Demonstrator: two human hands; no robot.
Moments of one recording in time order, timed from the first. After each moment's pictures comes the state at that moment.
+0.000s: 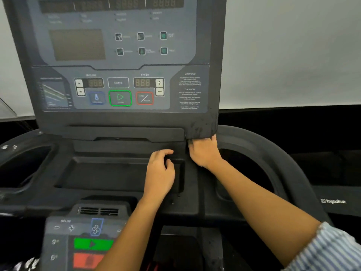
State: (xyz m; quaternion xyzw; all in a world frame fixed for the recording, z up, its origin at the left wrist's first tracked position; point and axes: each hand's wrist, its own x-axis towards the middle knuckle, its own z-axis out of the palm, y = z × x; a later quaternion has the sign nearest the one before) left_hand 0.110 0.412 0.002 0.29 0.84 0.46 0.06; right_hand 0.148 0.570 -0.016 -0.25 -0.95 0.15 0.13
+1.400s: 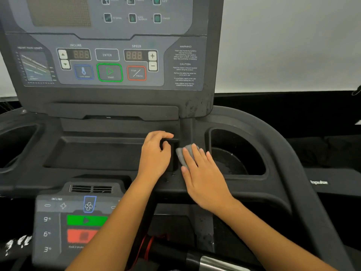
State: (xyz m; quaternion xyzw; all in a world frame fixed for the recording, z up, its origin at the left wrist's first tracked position) left_hand 0.114 0.407 -0.002 0.33 0.82 0.46 0.06; right_hand 0.247 0.472 -0.024 -0.23 -0.96 0.14 0.08
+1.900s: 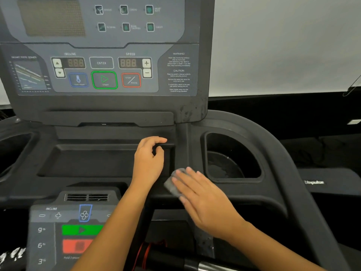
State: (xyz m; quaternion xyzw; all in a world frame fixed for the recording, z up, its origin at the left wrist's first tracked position) left_hand 0.112 0.404 -0.004 0.32 0.80 0.50 0.07; right_hand 0.285 0.464 -0.034 -0.08 -0.99 0.08 0.10
